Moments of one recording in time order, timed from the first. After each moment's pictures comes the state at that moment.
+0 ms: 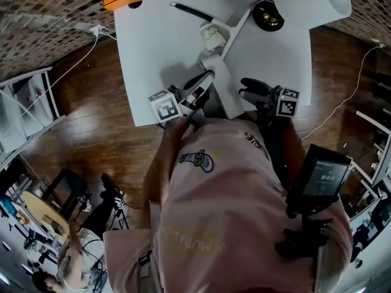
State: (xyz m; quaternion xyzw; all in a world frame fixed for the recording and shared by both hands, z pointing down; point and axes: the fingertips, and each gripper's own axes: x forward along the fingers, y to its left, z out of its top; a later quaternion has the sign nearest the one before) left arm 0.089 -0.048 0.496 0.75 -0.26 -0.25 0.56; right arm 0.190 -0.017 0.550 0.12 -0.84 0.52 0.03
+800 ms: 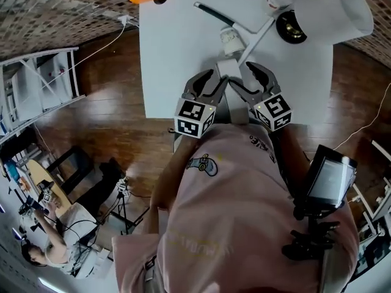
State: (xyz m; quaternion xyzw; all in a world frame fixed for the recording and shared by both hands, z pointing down) left arm 0.086 -0.046 0.525 0.79 -0.51 0.15 0.30; right arm 0.127 -0.067 0.533 0.21 -0.95 0.18 0.17
